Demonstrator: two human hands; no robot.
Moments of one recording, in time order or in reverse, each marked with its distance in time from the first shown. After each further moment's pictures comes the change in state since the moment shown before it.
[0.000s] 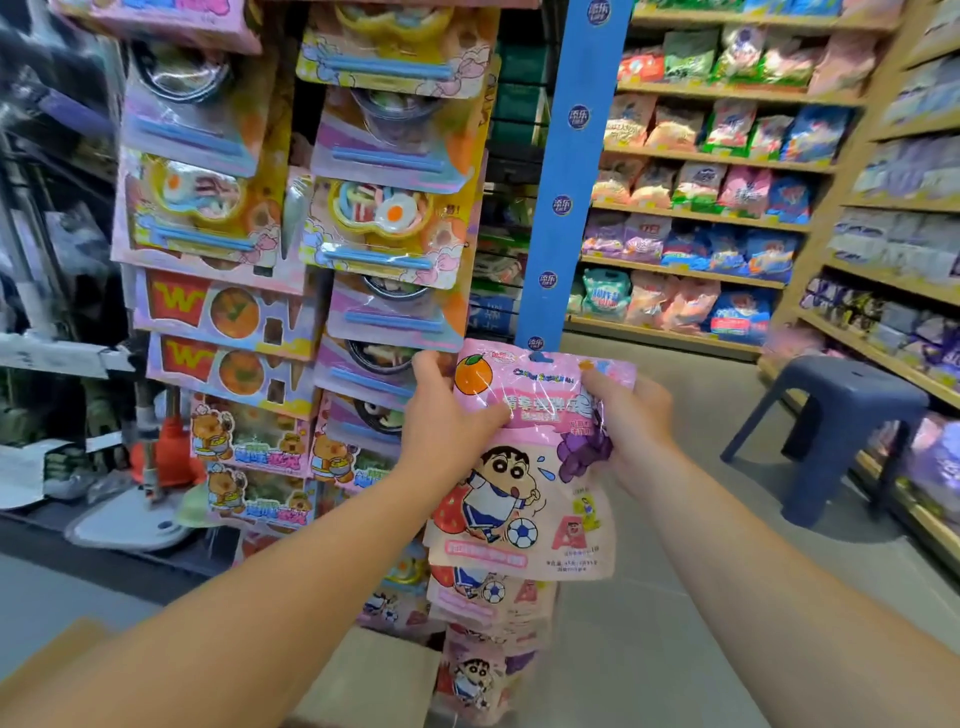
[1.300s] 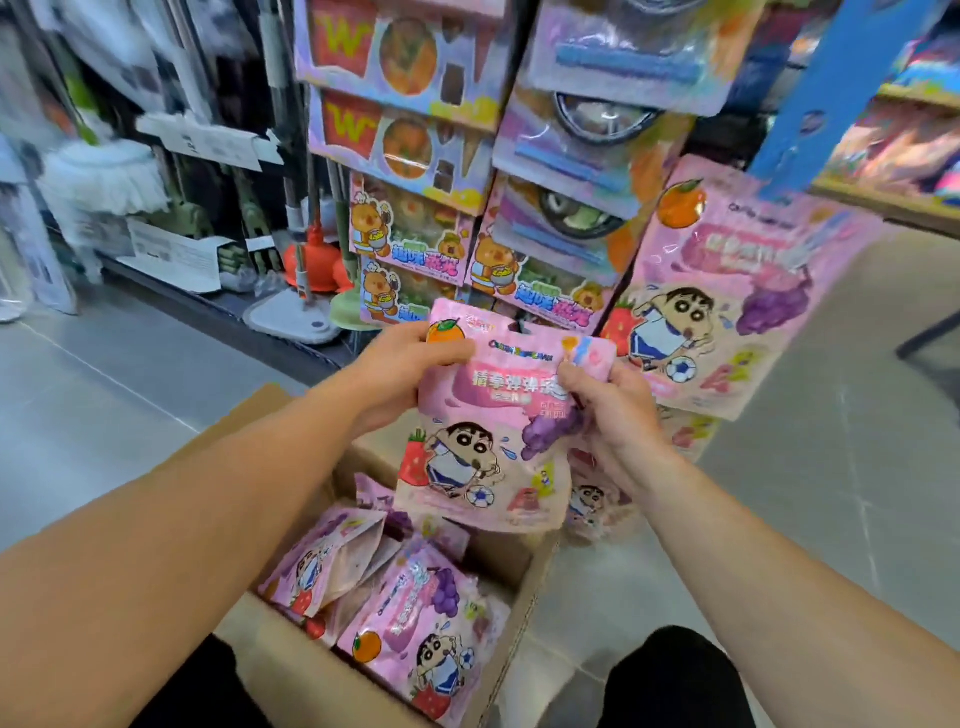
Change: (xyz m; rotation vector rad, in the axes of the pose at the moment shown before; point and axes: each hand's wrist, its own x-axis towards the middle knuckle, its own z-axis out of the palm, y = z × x) left_hand -0.062 -0.164 -0.152 -0.312 -0.260 -0.573; right_hand -0.125 0.175 0.086 -0.031 -0.469 0.344
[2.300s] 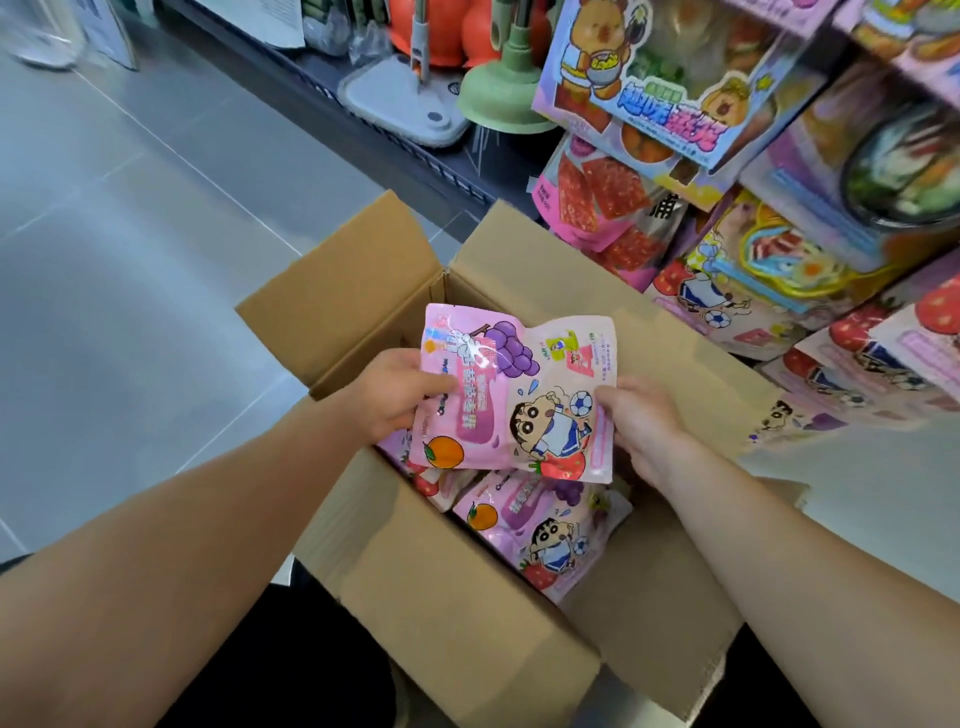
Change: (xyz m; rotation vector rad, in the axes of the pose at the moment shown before) left_hand -0.017 -0.245 -0.167 -0.068 0.165 -0.556; right_hand 0.034 0.210 0.101 -0.490 -0.007 0.550
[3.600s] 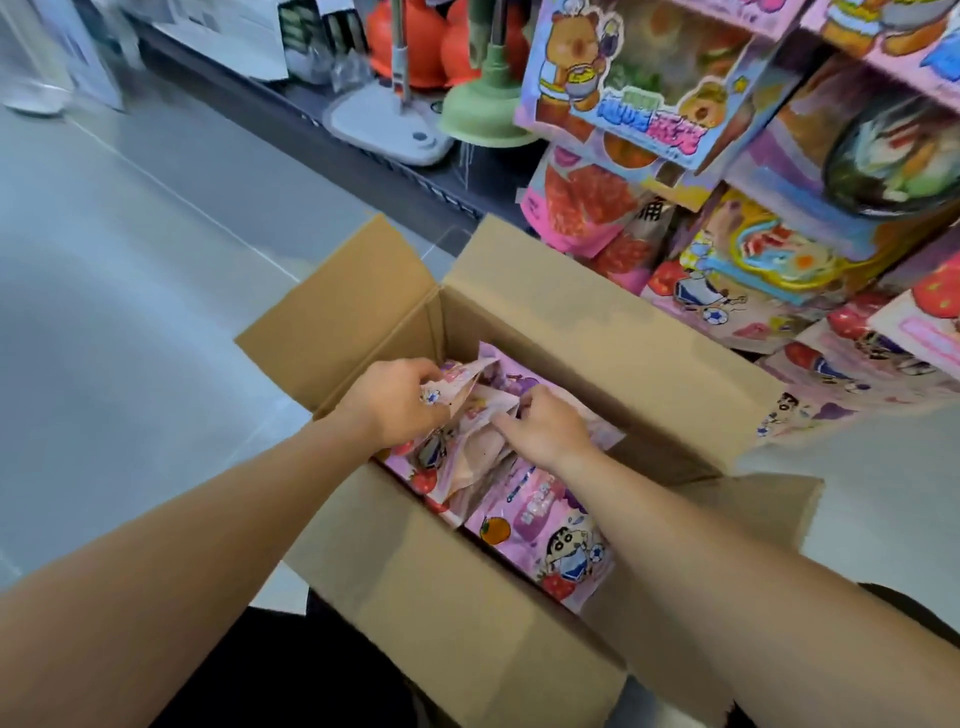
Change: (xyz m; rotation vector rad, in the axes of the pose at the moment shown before) left_hand -0.022 0.025 -0.004 1.090 0.192 0.312; right_hand 0.007 0.008 0.075 -0.711 -0.102 -0.295
